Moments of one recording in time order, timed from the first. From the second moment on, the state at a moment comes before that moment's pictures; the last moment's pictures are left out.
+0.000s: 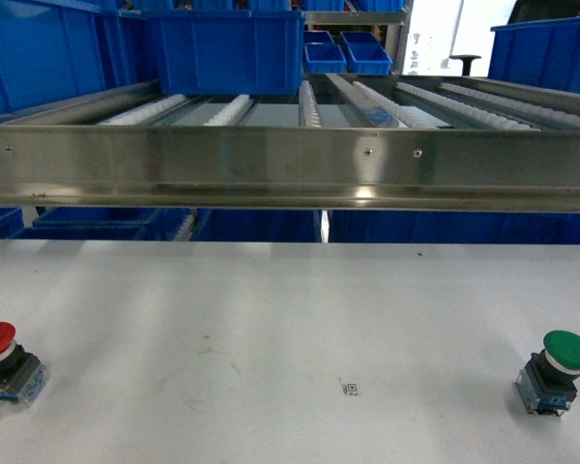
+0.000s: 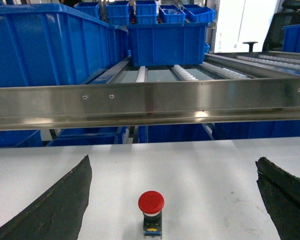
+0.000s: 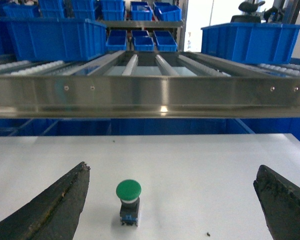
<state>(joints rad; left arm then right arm) 0.04 0.01 0.01 -0.01 0.02 0.02 0.05 0.04 0.01 0.01 0.08 0.00</state>
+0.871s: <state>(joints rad) -0.08 1.11 0.35 0.49 0.03 0.03 0.16 1.39 0.46 0.41 0.06 0.00</state>
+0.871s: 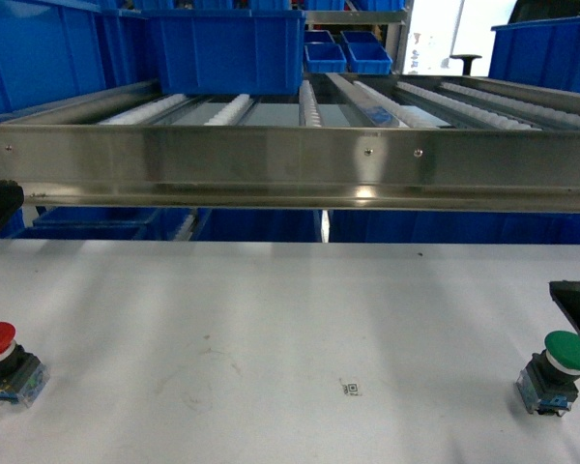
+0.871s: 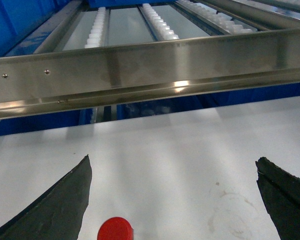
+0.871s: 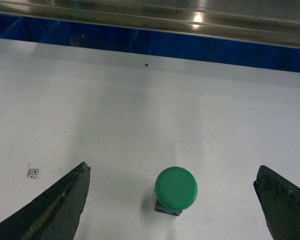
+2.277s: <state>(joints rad) -0.11 1.15 0.39 0.49 -0.02 0.02 0.13 1.86 0.56 0.43 0.01 0.06</state>
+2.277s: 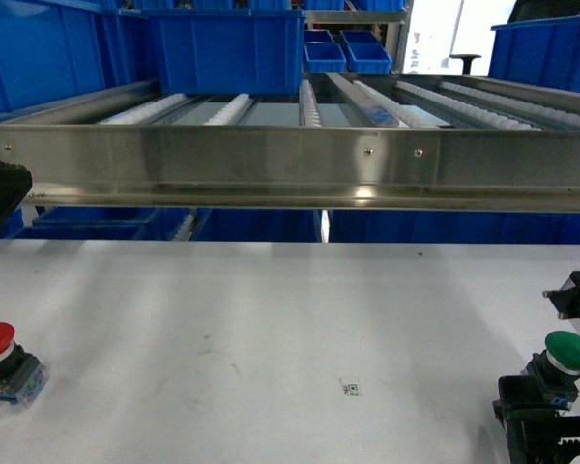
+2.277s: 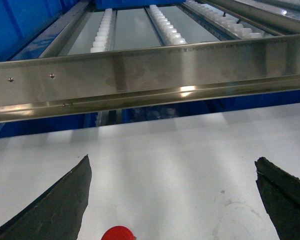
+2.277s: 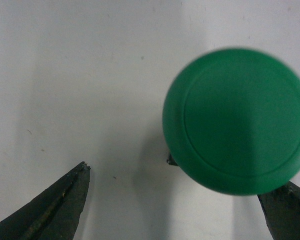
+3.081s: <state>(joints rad) -0.11 1.15 0.39 0.50 -0.02 0.02 0.10 1.89 0.58 0.49 -0.01 0.12</state>
